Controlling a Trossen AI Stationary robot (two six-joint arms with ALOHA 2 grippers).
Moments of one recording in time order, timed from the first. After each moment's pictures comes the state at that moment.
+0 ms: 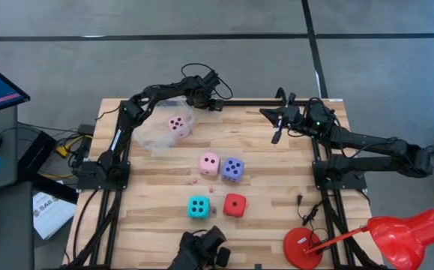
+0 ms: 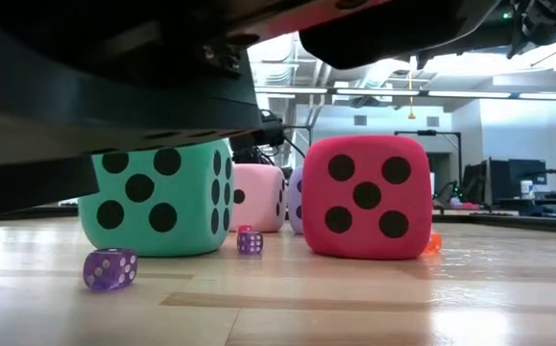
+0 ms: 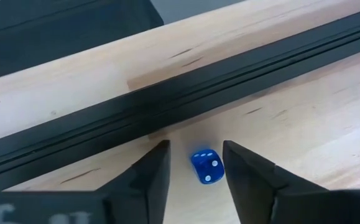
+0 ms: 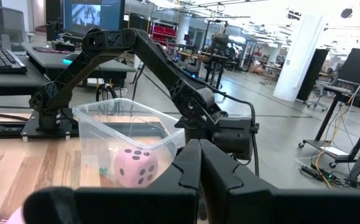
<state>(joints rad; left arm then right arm) 0.69 2.35 1.86 -0.73 0.02 -0.54 -0.42 0.89 0.54 0.39 -0.02 -0.19</state>
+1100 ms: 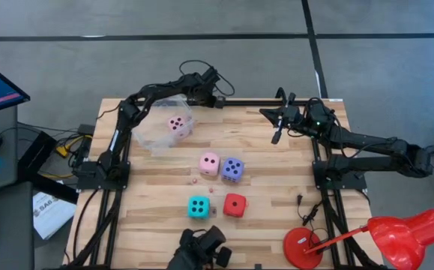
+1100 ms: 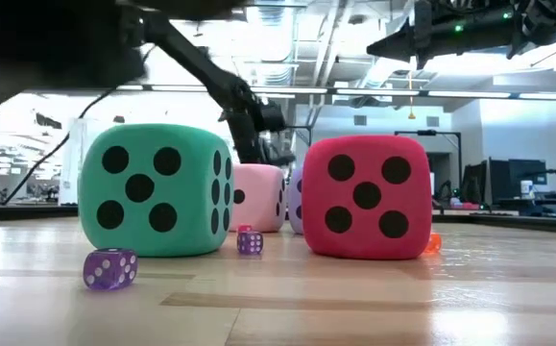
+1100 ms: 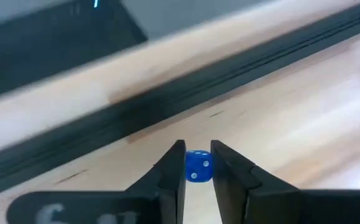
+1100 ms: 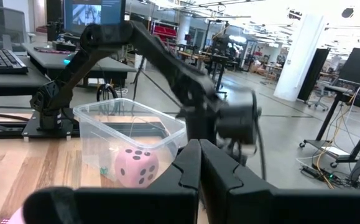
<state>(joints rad) 0.69 2.29 1.86 -0.71 0.02 -0.50 -0.42 0.89 0.54 0.39 -0.02 -0.19</state>
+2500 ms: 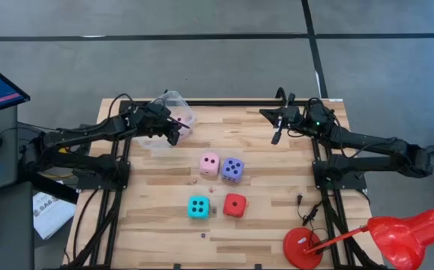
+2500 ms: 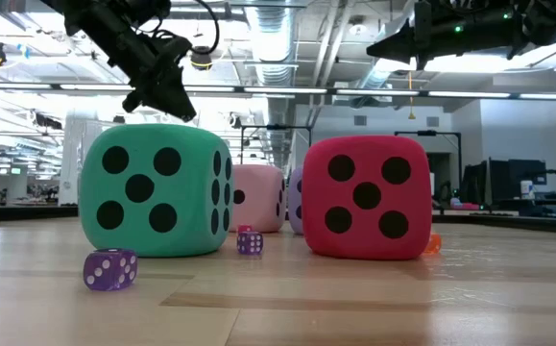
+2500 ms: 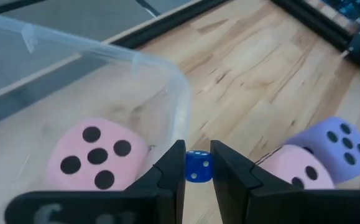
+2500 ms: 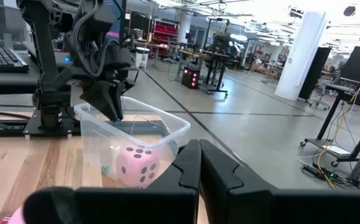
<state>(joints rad) 0.43 1.04 0.75 -0.37 -0.13 -0.37 -0.42 0.89 0.54 0.38 -0.02 -0.19</state>
